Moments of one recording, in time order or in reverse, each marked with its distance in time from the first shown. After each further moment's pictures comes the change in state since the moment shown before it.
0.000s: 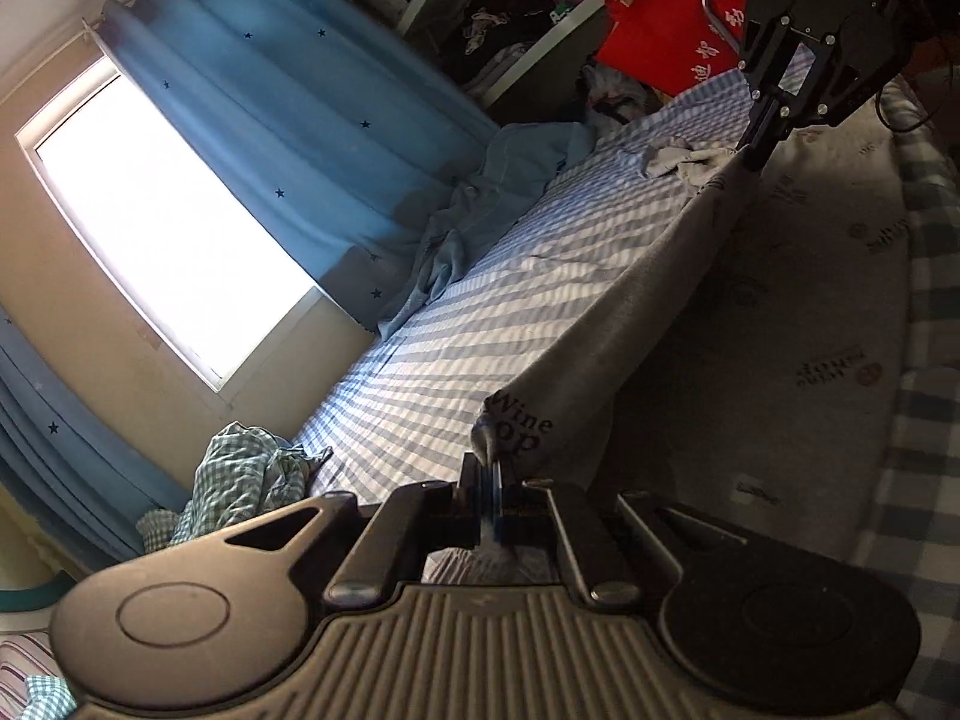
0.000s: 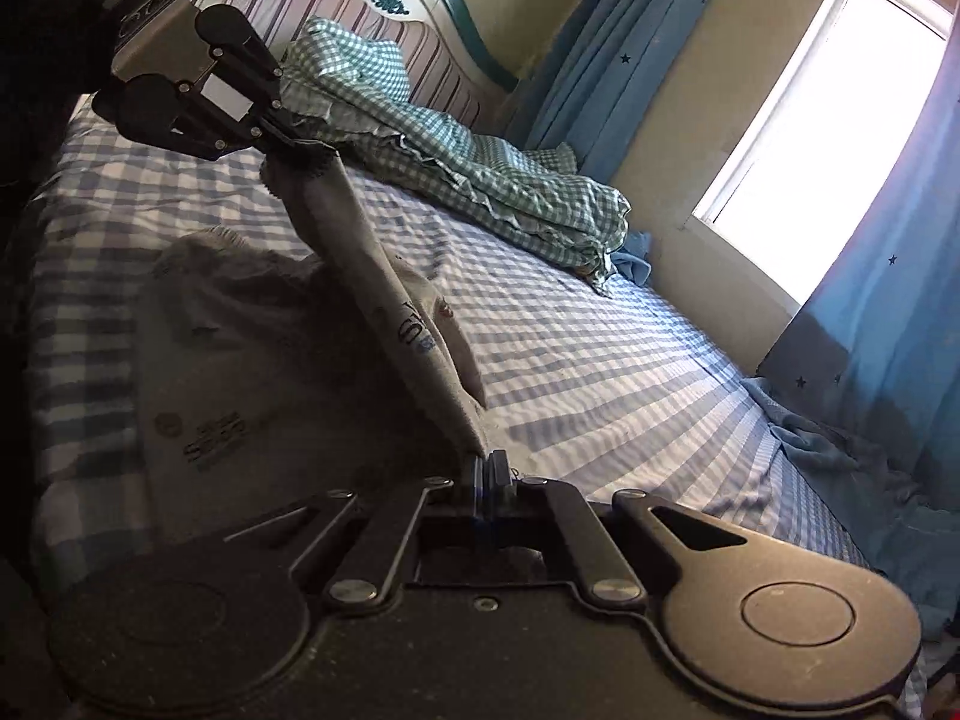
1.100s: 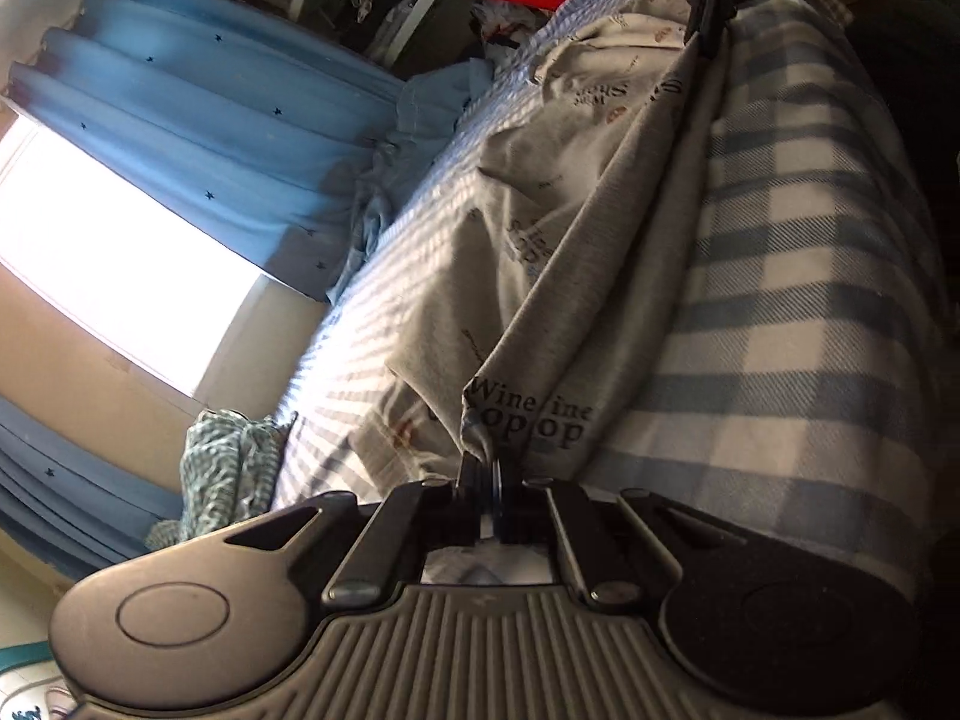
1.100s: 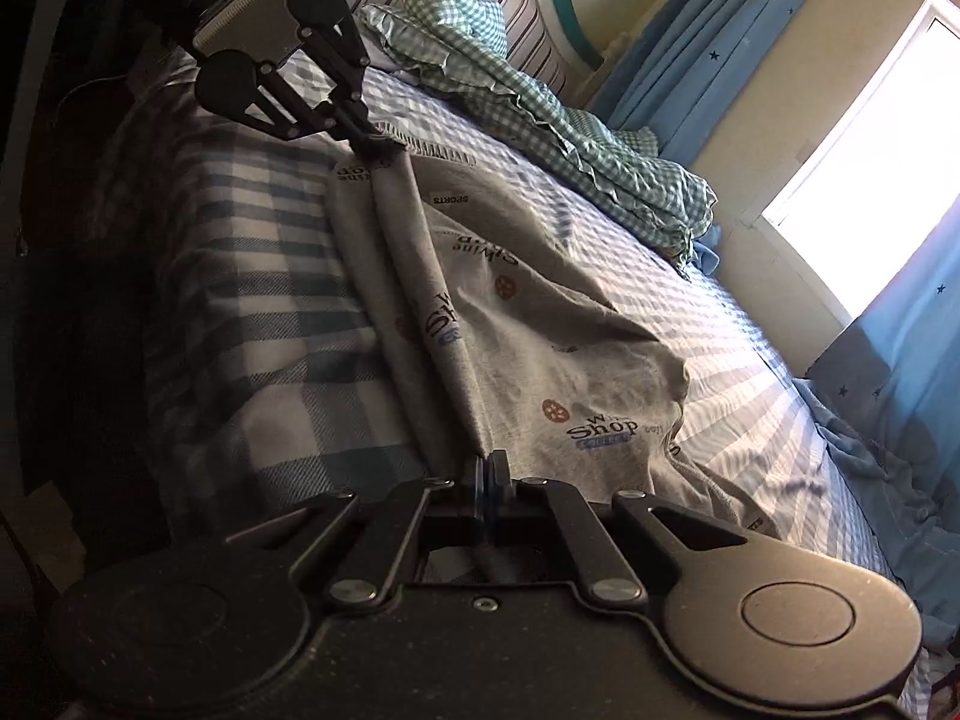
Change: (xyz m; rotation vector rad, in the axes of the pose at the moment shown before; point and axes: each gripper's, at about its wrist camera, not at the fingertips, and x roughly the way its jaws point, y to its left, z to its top) left arm -0.022 -0.082 -0.074 0.208 0.092 -0.027; right arm -0.012 0.111 -0.029 -0.121 0.058 0.048
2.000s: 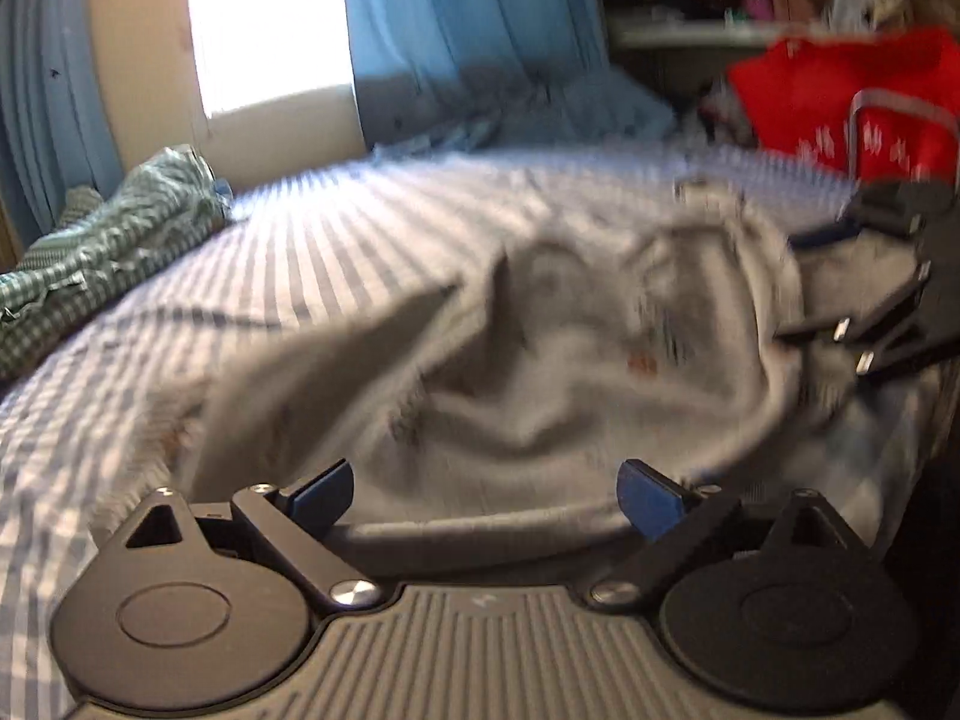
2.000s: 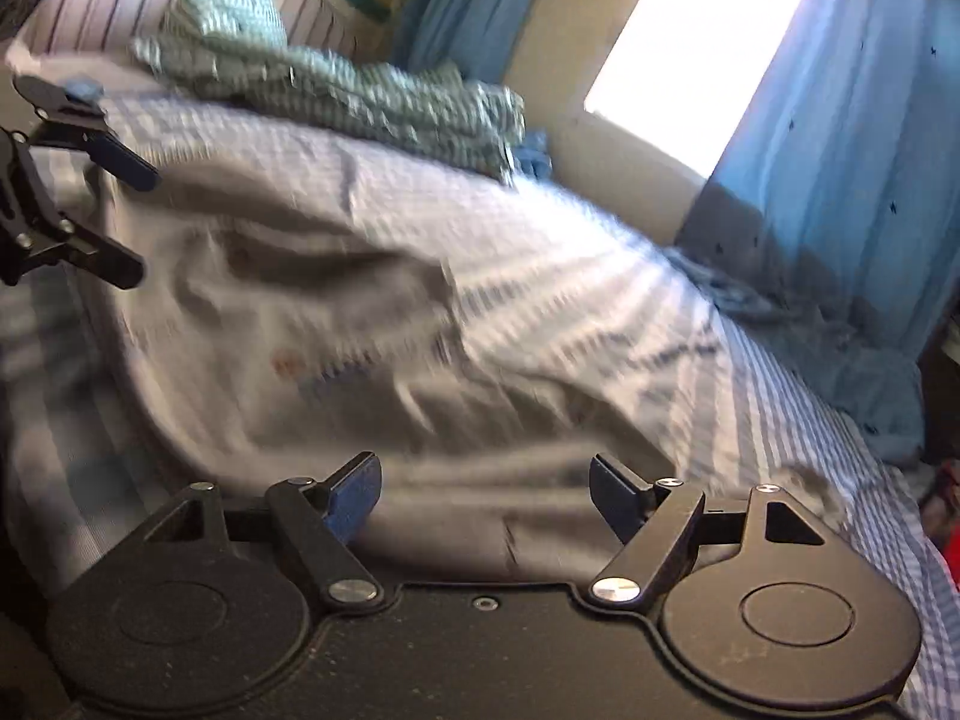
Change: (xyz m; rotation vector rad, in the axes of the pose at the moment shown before) left arm 0.032 0.023 0.093 -0.838 0.151 -0.167; right arm 0.015 -0.080 -0.039 0.341 0.116 -0.225
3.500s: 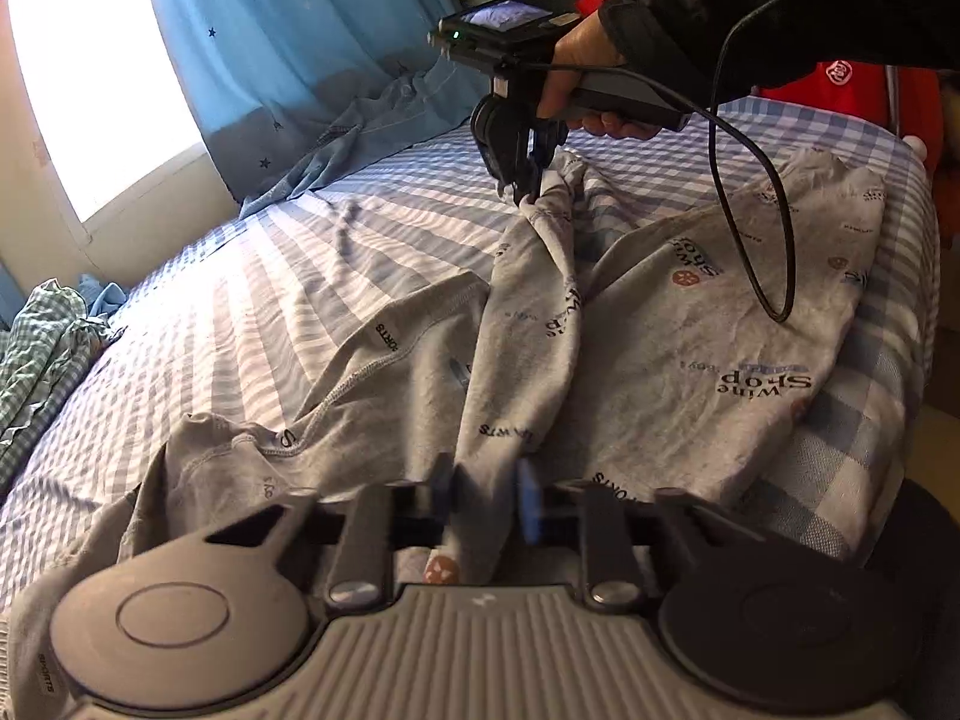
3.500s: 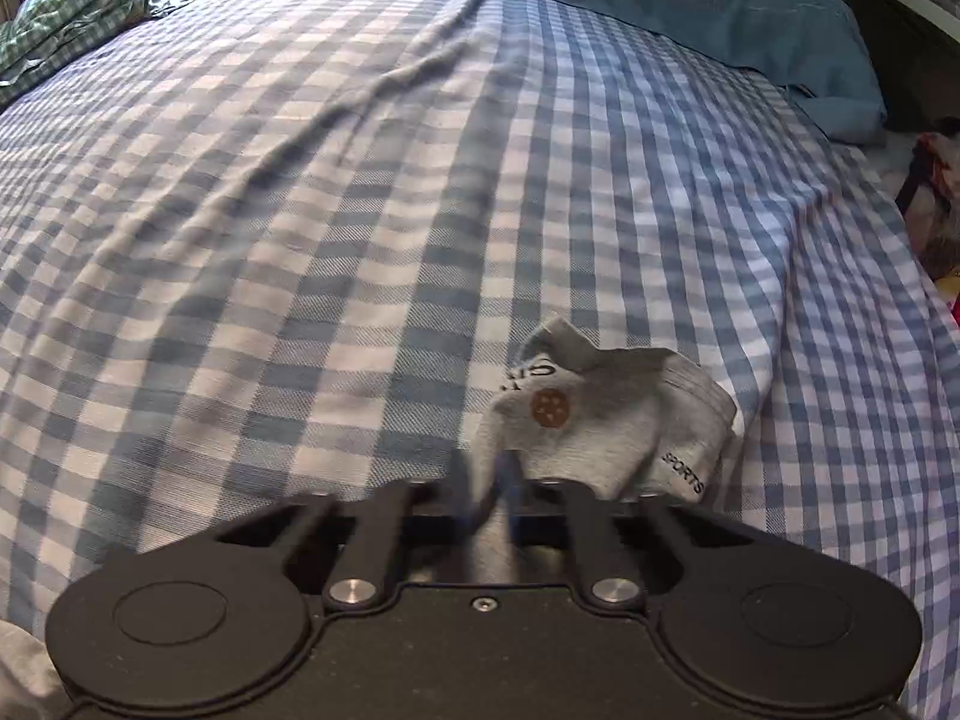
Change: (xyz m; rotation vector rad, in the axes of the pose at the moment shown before) left arm 0.062 -0.189 0.089 0.255 0.018 -0.033; right arm 0.217 -0.295 0.009 0.492 0.564 -0.062
